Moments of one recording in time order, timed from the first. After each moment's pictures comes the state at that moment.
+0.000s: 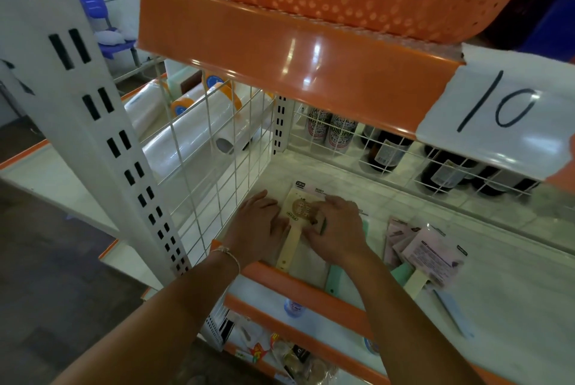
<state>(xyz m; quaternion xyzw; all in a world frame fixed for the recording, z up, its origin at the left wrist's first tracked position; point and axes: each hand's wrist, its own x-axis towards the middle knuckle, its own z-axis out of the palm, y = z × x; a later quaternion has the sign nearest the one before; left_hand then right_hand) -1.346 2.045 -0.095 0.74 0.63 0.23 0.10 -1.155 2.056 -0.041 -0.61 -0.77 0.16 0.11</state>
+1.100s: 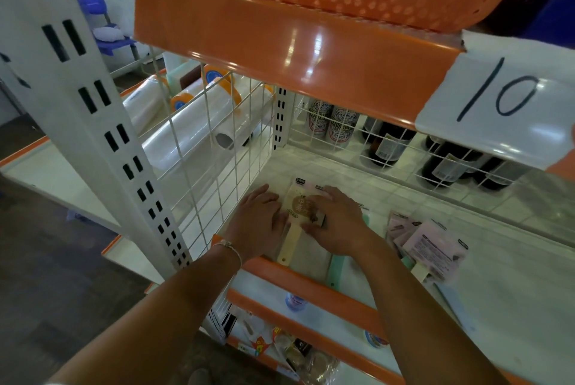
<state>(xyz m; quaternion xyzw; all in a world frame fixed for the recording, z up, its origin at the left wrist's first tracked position) -1.343 2.040 -0.086 0.74 0.63 0.21 0.08 -1.147 2.066 -0.035 -0.56 -0.81 0.19 0.04</state>
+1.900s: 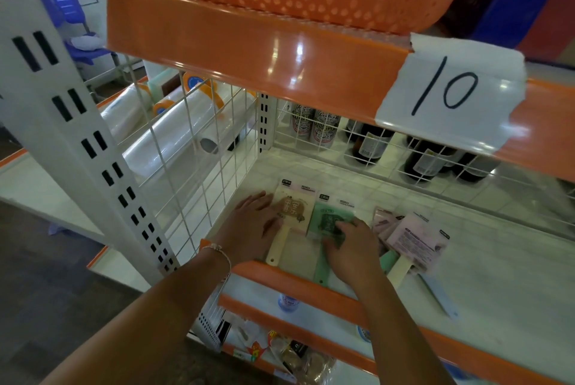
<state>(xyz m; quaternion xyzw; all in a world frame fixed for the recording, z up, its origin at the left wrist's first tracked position) -1.340 2.039 -0.085 0.79 0.58 0.18 0.09 -1.113 2.017 -0.055 -0.72 -0.64 0.23 0.13</state>
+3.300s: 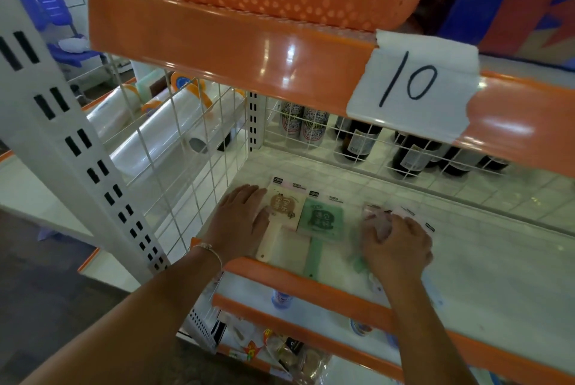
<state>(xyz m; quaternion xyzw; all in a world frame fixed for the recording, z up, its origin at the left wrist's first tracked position) -1.335 2.036 -0.079 0.75 0.61 0.24 0.06 -1.054 2.005 -0.038 -0.83 -0.51 0.10 0.22</state>
